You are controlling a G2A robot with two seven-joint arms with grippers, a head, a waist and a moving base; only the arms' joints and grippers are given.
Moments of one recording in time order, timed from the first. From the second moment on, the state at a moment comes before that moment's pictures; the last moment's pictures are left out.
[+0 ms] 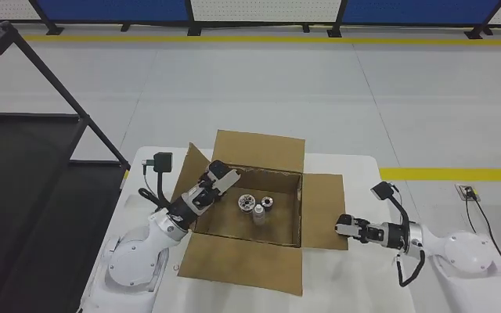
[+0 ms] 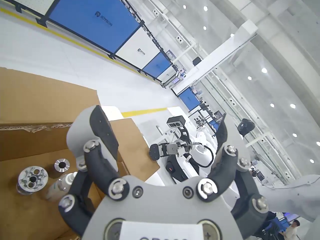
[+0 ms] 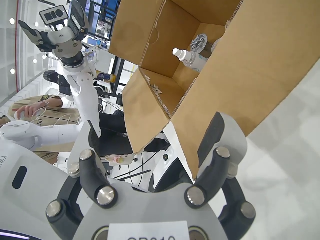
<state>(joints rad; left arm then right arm) 1.07 -1.33 -1.42 -1.83 0.18 -0.29 -0.55 -1.04 -0.97 1.49 -1.51 0.19 -0.37 1.22</state>
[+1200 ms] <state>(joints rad) 1.18 -1.31 -1.61 -1.87 -0.04 -0.30 -0.35 -0.83 -0.98 1.25 -1.38 -0.13 -0.31 1.13</state>
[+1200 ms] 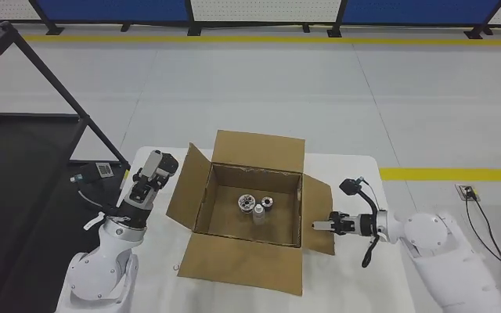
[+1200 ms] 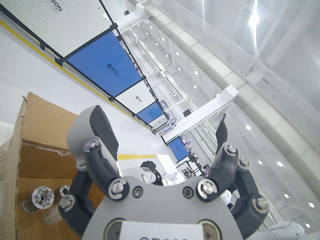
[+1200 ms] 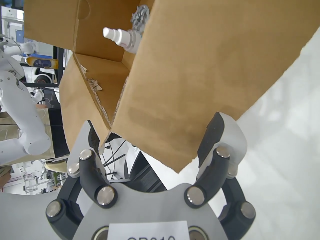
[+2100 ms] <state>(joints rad) 1.40 -1.31 -1.70 -1.95 -0.13 -0.40 -0.22 -0.36 -1.23 0.55 -1.31 -0.57 0.05 0.96</state>
